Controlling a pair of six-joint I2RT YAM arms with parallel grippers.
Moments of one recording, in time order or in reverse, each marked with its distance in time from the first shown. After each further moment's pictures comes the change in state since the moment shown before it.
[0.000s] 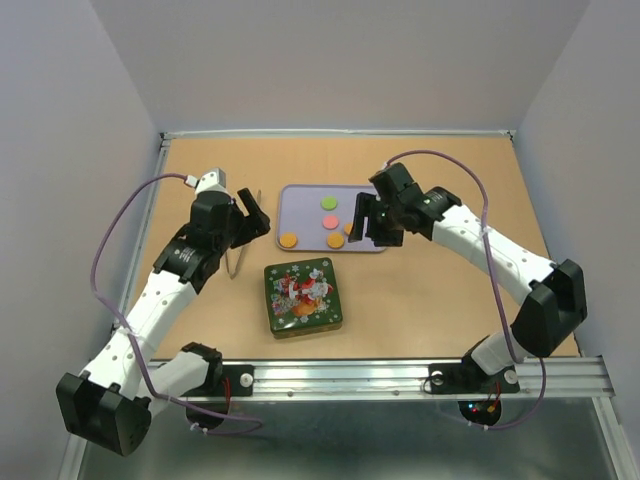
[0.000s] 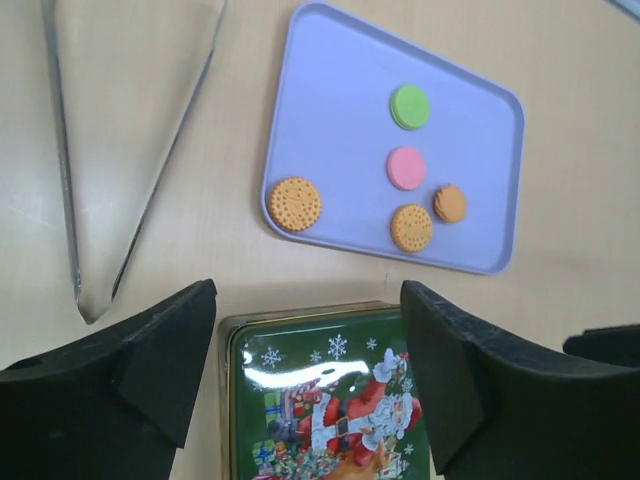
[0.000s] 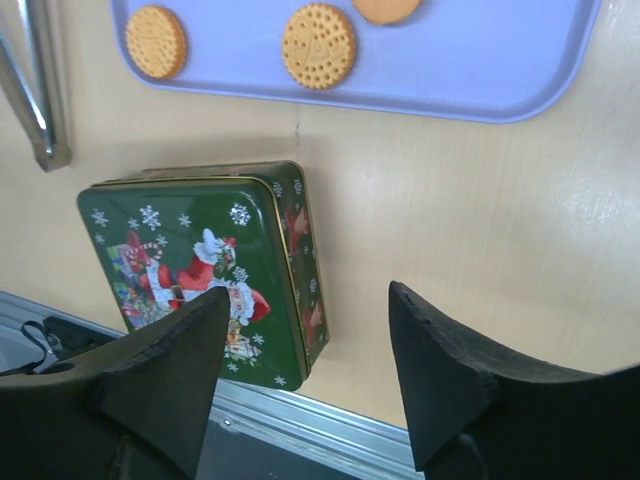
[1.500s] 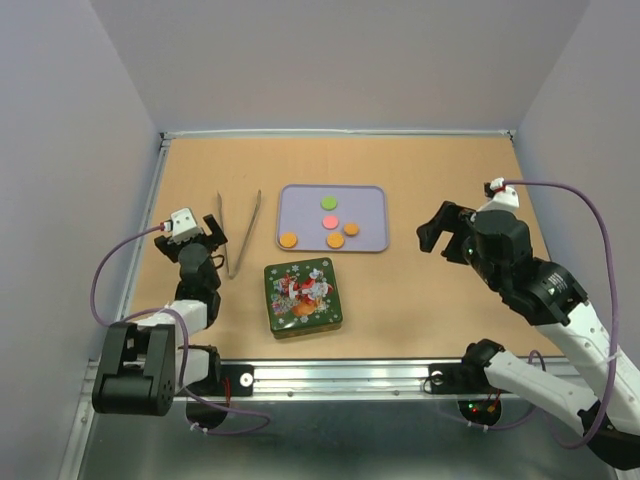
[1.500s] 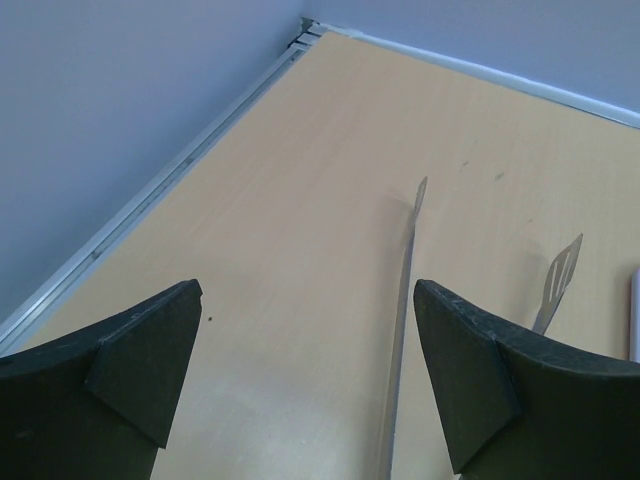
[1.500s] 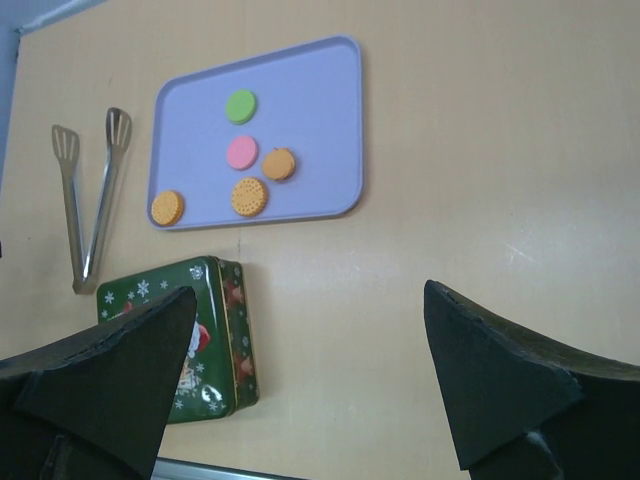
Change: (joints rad) left arm 0.296 0.158 -0.714 1.398 -0.382 0.539; right arm 0.000 -0.761 -0.248 -0.023 0.430 -0.065
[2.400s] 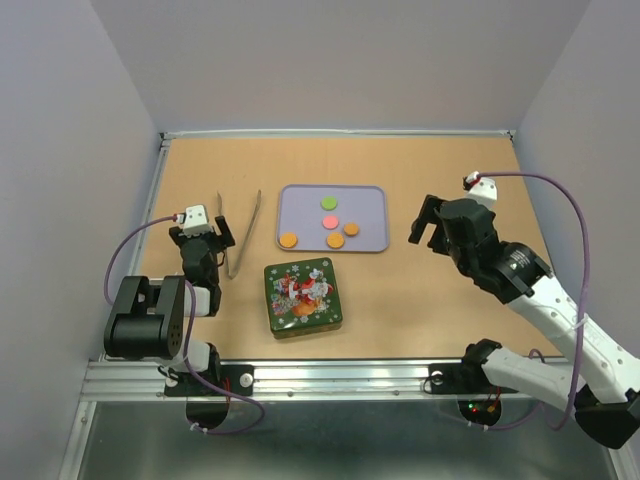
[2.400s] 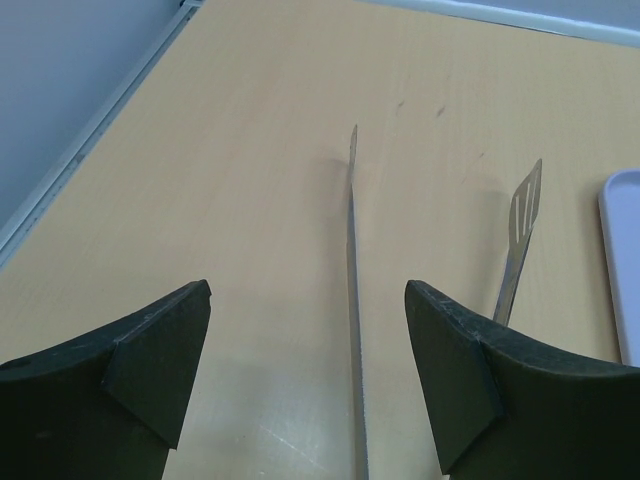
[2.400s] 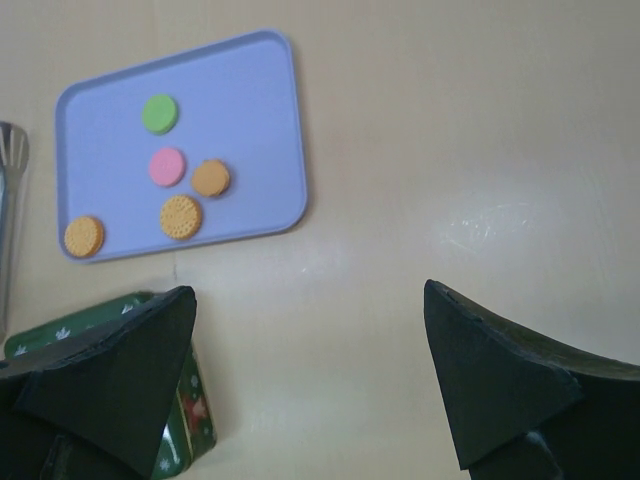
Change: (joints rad) left arm 0.065 0.320 0.029 0.239 0.288 0.042; right arm 0.000 0.147 -0.006 0.017 0.104 0.000
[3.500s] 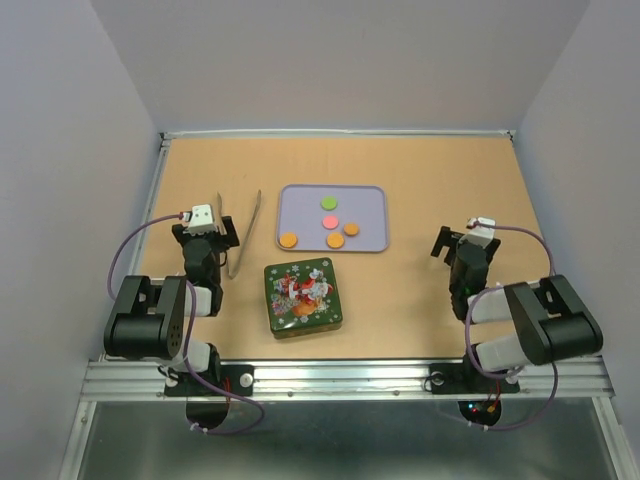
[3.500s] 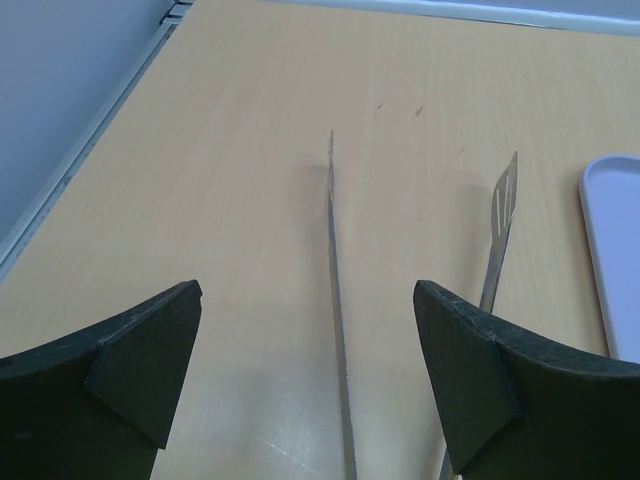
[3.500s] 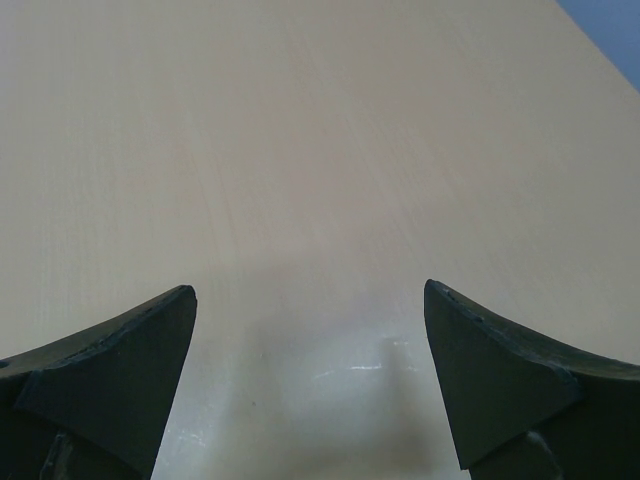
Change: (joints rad) left arm -0.022 0.000 0.002 0.013 0.025 0.047; right arm -0.451 0.425 -0.914 1.737 -0.015 -0.515
